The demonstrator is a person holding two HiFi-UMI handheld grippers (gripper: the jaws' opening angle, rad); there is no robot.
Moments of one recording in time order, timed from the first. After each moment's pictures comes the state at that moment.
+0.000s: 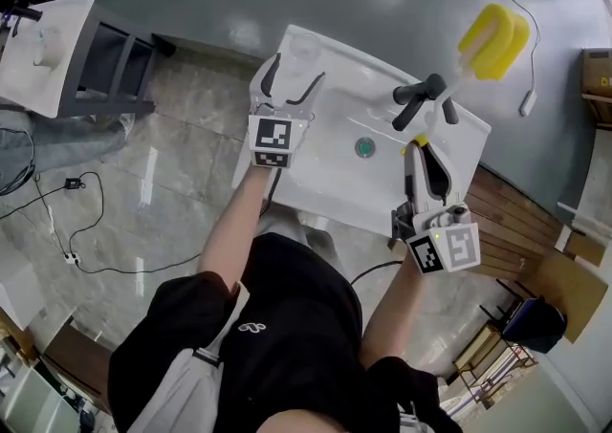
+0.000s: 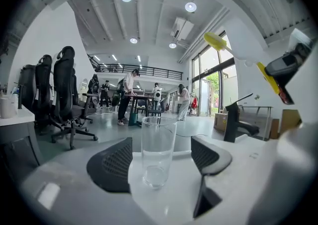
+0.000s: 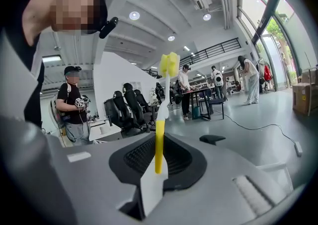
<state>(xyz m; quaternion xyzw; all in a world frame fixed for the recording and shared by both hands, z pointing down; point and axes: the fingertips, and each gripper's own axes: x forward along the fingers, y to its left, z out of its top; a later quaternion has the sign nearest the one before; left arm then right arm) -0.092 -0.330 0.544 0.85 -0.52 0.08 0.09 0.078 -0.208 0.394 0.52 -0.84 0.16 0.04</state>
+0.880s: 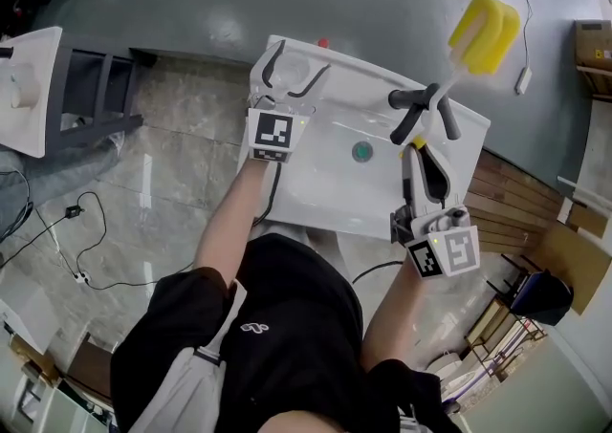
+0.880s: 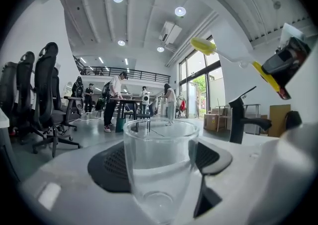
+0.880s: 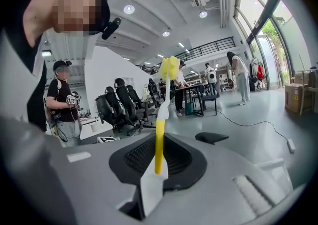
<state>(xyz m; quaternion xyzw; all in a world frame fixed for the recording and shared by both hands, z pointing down) -0.058 -0.385 0.551 0.89 -0.45 0.07 0.05 0.081 -0.239 0.415 0.55 -0.81 0.18 0.06</state>
